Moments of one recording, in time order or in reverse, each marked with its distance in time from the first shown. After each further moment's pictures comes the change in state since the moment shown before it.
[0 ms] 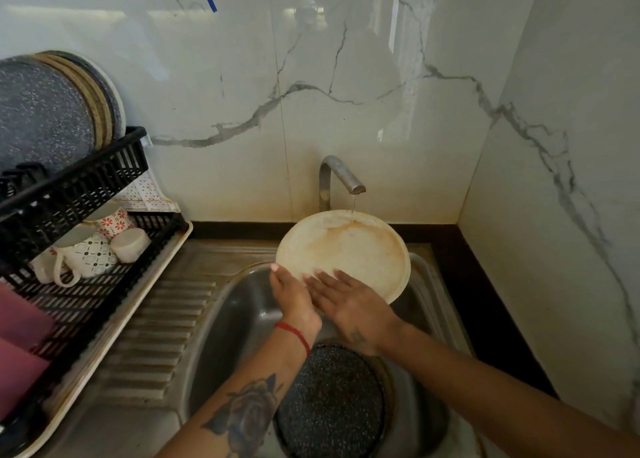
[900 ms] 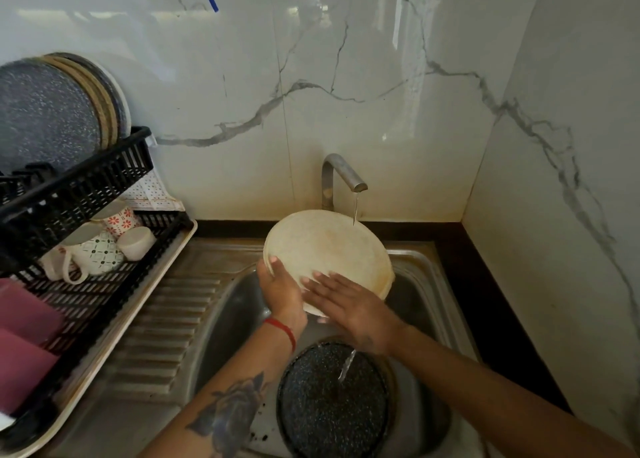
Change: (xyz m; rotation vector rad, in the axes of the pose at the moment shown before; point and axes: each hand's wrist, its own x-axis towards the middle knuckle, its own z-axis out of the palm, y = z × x) left_hand 0.007 0.015 -0.012 0.230 0.078 0.265; right_hand -0.011 0.001 0.008 0.221 0.189 -0.061
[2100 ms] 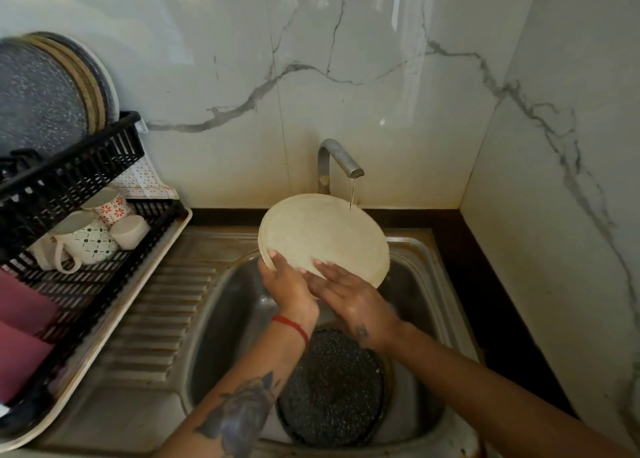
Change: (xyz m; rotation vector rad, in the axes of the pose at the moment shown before) left_hand -0.025 -0.005 0.012 -0.297 0.058 -0.069; right_hand 0.001 -0.011 0.005 0.126 0.068 0.079
